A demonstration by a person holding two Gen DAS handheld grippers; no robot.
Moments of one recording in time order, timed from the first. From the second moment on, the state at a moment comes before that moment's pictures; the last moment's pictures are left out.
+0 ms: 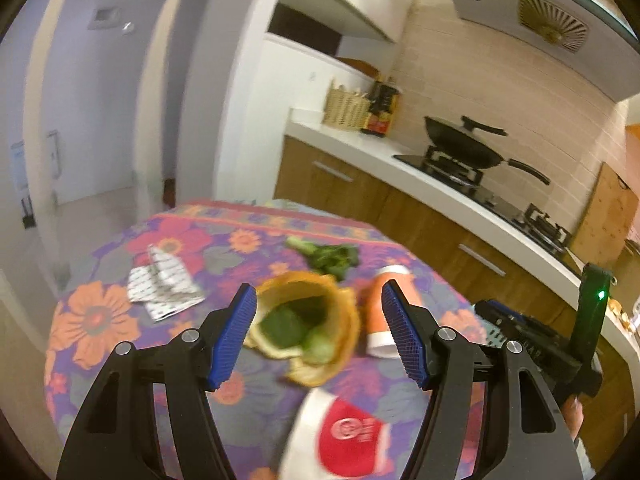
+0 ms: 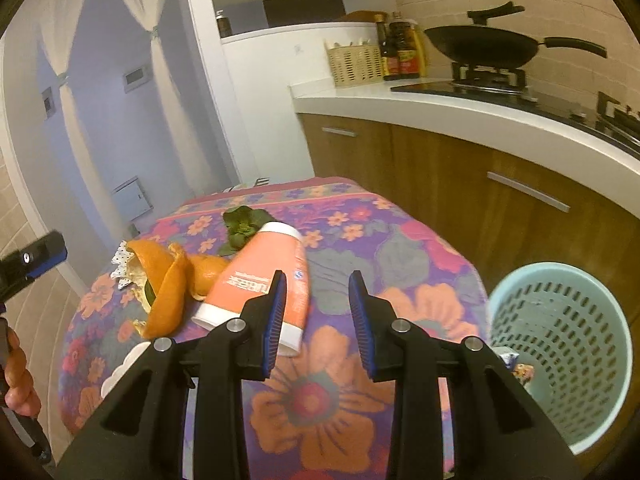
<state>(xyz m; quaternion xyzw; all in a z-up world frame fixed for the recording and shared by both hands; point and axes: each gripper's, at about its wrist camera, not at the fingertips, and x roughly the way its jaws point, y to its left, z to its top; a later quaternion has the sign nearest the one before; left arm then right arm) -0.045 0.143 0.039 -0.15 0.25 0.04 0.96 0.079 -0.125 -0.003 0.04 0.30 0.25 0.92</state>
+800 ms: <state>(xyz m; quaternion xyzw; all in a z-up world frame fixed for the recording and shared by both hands) 0.049 0.146 -0.043 -0.08 0.37 0.02 0.93 0.111 -0.078 -0.030 0.00 0.35 0.27 0.90</state>
